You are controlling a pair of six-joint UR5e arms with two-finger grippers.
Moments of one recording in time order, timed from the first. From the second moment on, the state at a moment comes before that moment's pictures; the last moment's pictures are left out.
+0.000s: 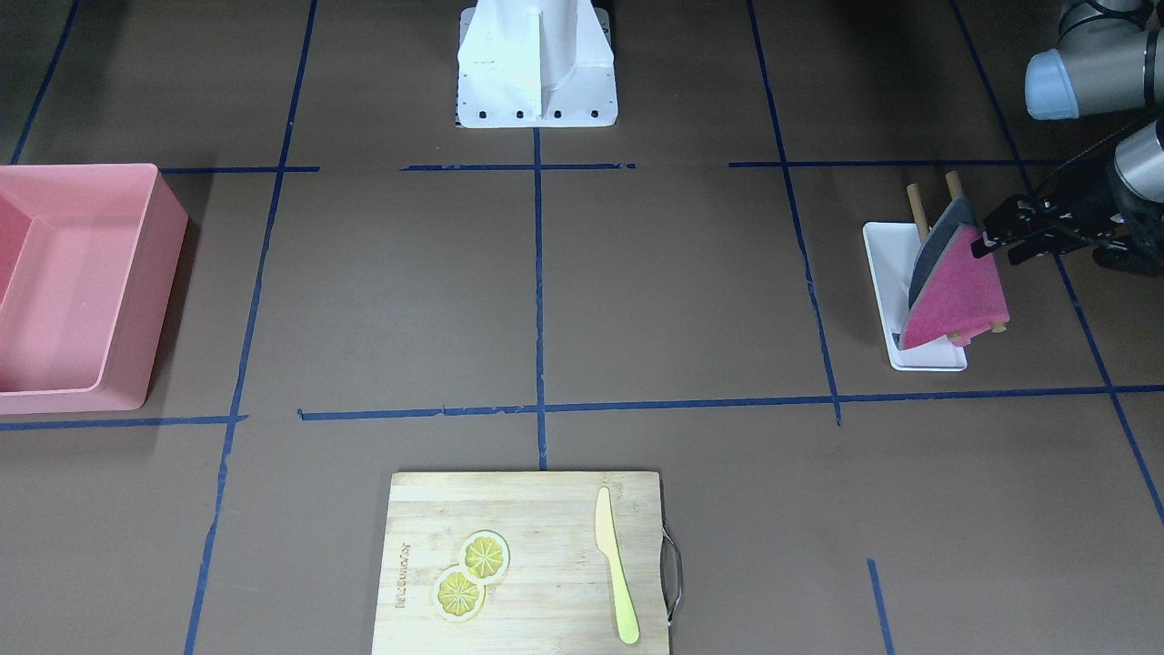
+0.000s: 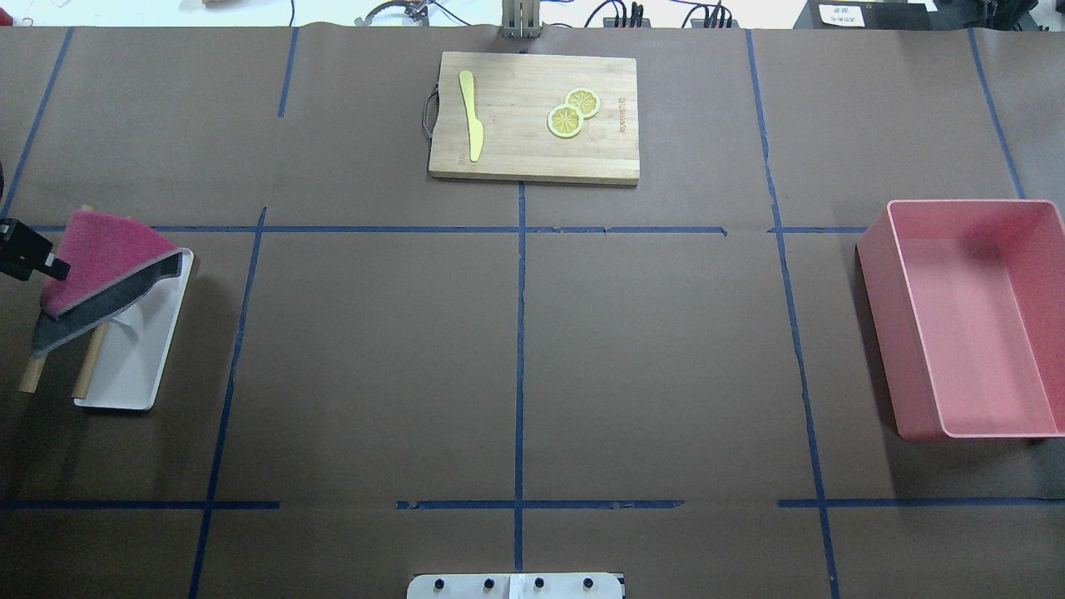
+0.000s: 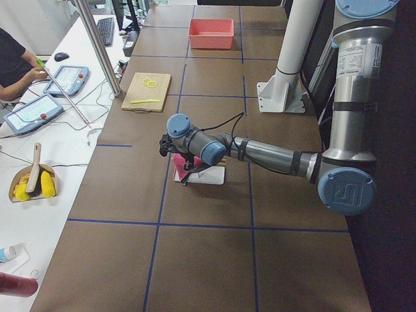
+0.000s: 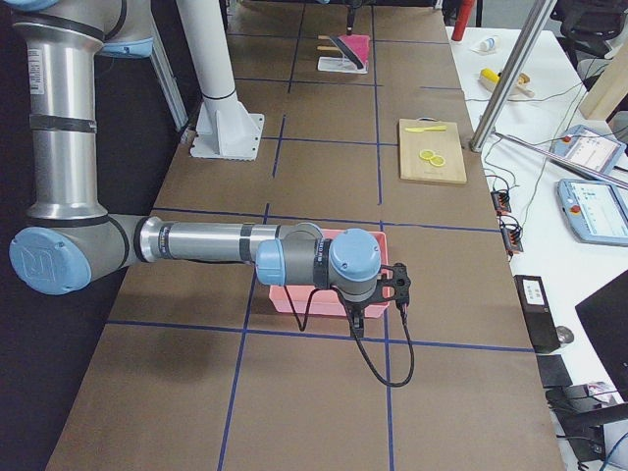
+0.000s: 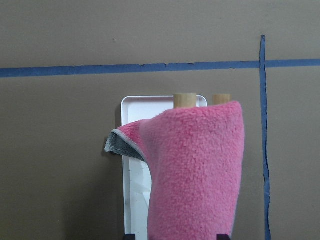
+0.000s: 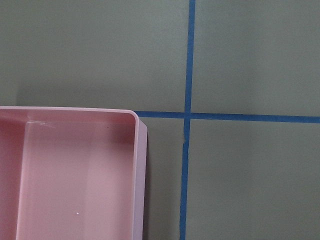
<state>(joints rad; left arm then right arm) -1.18 -1.57 -1.74 -1.89 -2.50 -0.54 1.65 -1.62 1.65 -1.54 2.48 -0.04</state>
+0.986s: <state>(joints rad) -1.16 -1.57 -1.74 -1.89 -2.50 -0.54 1.65 -1.61 1.65 -1.54 2.48 -0.04</state>
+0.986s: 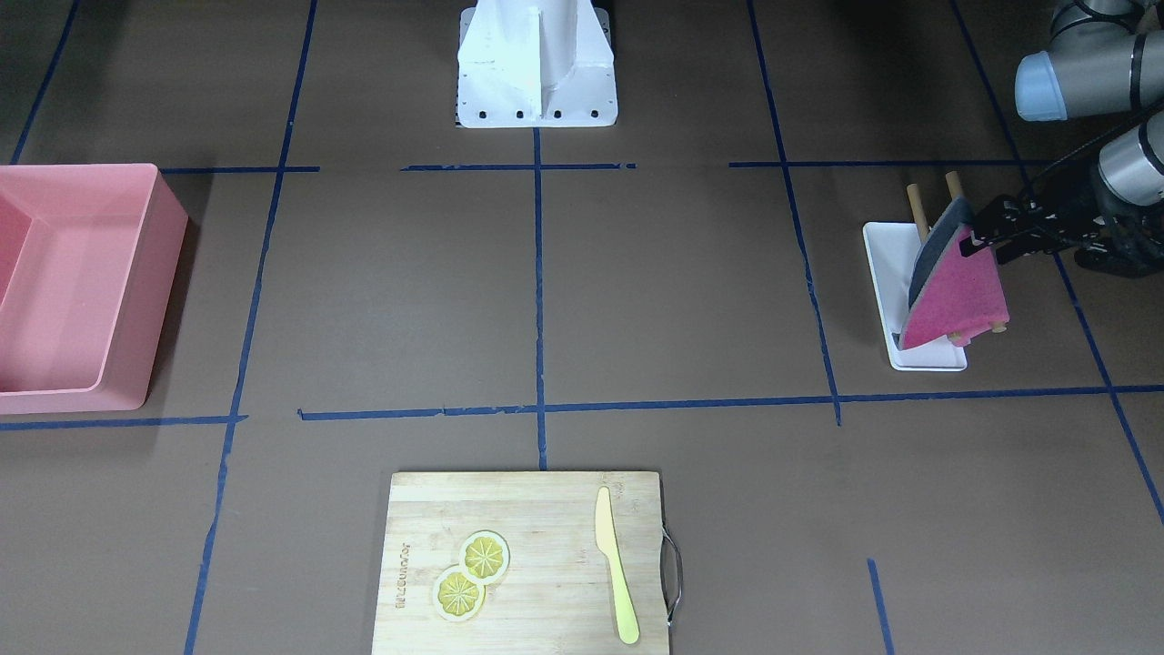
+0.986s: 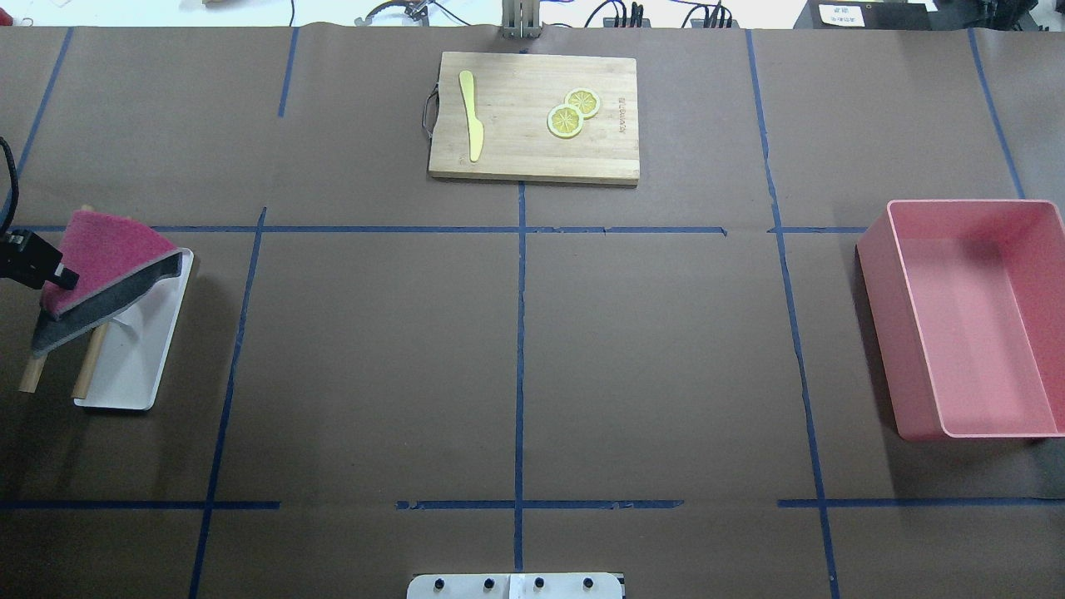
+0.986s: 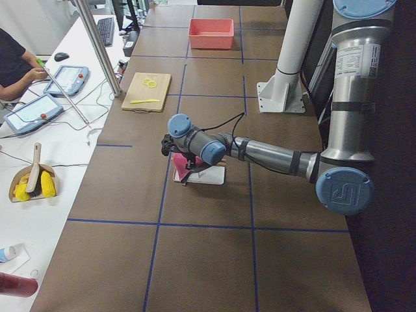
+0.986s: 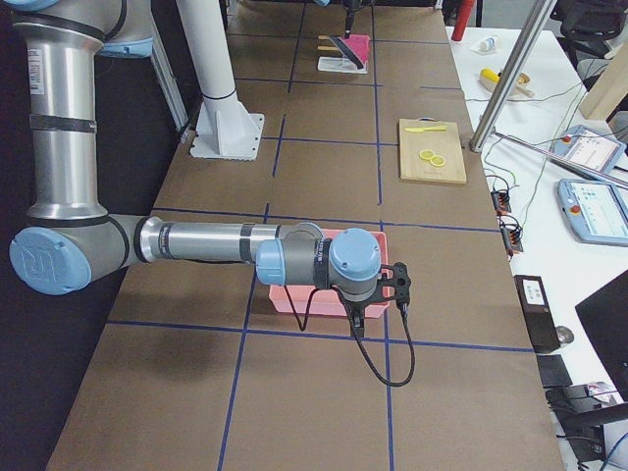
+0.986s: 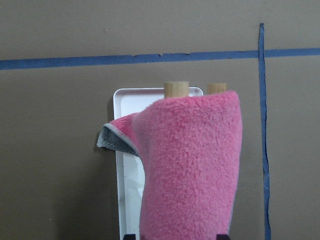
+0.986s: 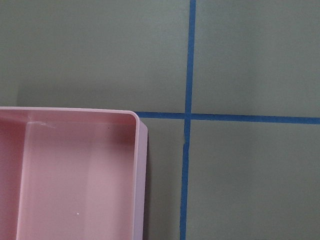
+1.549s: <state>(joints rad) -1.16 -1.55 -1.75 -1.89 -2.51 -0.53 1.65 -1.61 1.65 -1.54 2.48 -0.04</state>
